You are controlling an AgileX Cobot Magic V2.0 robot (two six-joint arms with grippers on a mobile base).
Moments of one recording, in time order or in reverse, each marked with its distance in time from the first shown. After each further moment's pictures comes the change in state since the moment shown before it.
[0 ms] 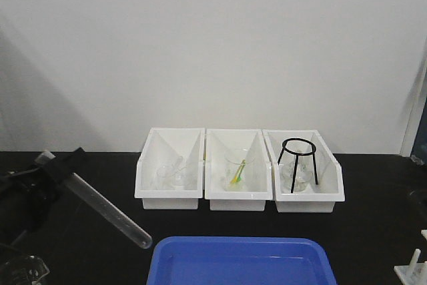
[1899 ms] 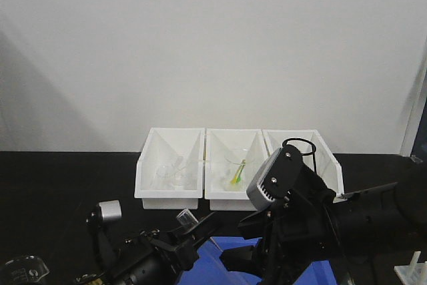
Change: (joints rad) left arm -0.291 0.475 -0.001 0.124 -0.575 -0.081; right arm 0.318 0.736 -0.494 0.945 0.654 -1.203
